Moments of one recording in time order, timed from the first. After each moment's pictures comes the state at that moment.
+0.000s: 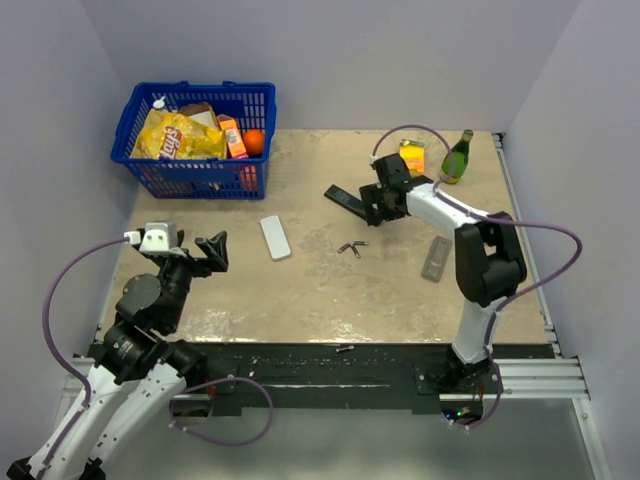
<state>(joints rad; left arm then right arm) -0.56 0.32 0.62 -0.29 -0.47 -0.20 0.39 1.94 1.41 -0.48 0.19 0.05</state>
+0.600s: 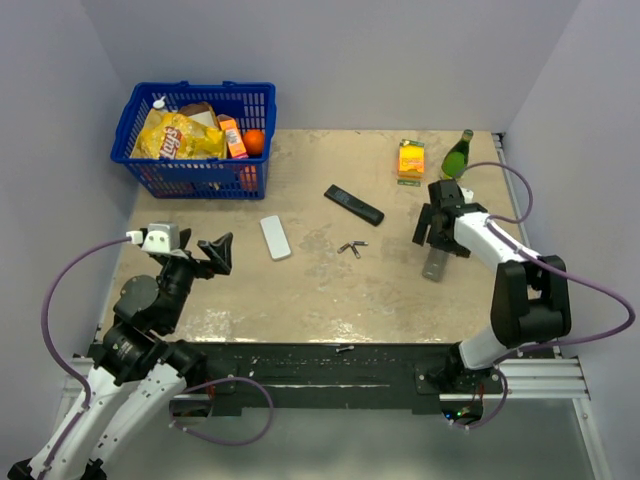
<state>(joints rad) -0.54 0.31 0.62 -0.28 -0.37 -0.20 0.17 1.54 1.03 -0.61 0.38 0.46</state>
